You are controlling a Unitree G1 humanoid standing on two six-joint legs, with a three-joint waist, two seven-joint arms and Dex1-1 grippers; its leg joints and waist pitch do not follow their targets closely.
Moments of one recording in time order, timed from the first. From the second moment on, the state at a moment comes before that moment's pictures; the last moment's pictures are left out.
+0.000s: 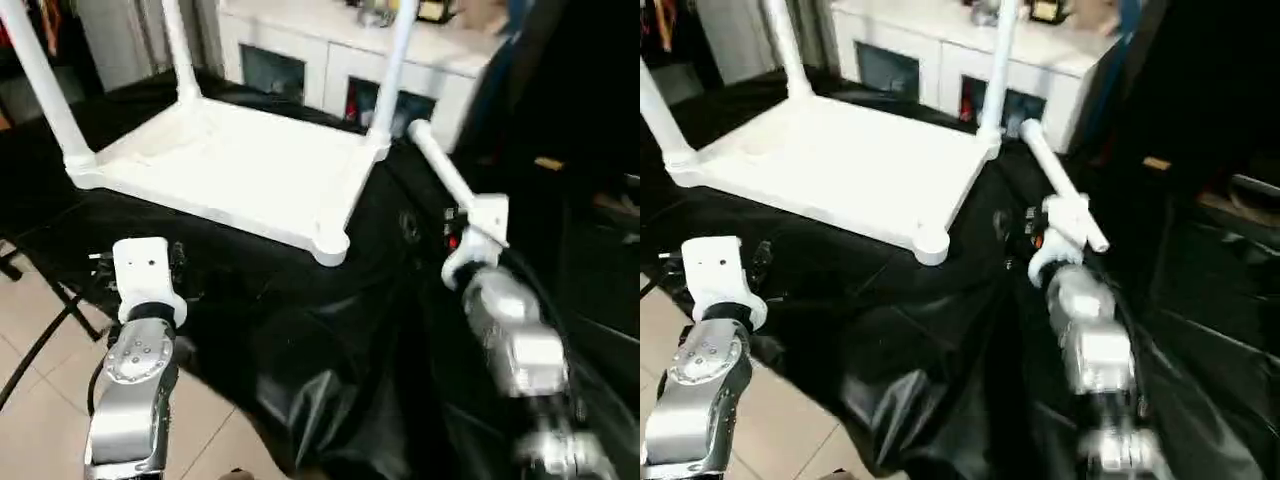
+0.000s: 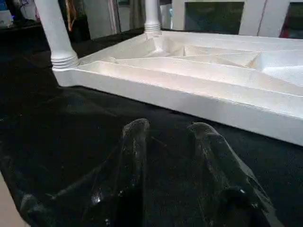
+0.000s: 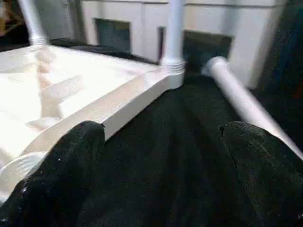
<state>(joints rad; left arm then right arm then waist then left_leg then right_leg) -0.08 0.09 0.16 -0.18 0.05 0.36 0.06 -0.47 -0.15 -0.12 0.36 0.15 0.18 0.20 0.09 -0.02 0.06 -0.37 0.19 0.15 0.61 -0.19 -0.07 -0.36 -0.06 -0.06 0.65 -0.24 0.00</state>
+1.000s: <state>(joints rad) 0.08 0.62 0.32 -0.74 -0.59 0.78 -0.60 -1.04 -0.43 -0.24 1.33 0.07 -0.07 0.08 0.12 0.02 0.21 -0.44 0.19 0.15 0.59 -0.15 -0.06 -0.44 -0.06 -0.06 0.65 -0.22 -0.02</state>
